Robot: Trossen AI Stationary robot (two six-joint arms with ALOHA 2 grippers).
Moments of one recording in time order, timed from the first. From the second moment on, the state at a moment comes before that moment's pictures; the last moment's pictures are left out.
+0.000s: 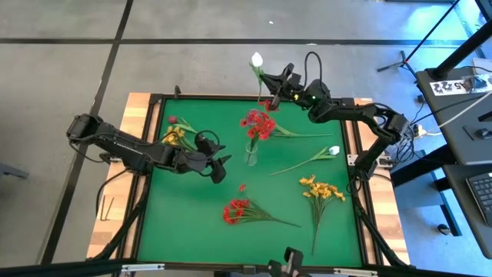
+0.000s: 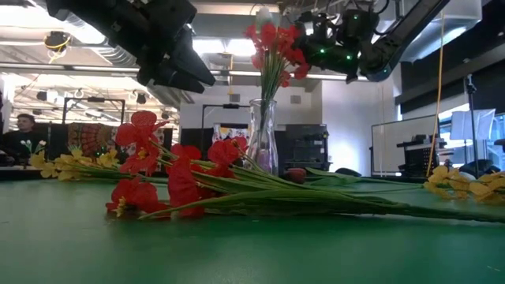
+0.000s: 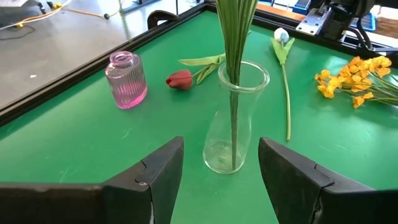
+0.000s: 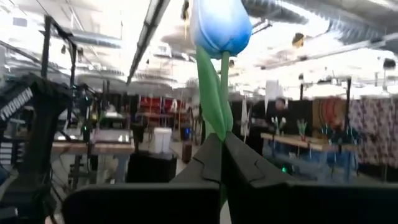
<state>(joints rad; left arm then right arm) -0.19 1.28 0.68 0.01 -0.67 -0.46 -0.60 1.68 0.92 1.20 -0.29 0.02</state>
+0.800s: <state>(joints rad) -0.17 1.28 0.68 0.01 -0.67 -0.46 -0.60 1.81 0.92 1.28 -0.27 0.02</state>
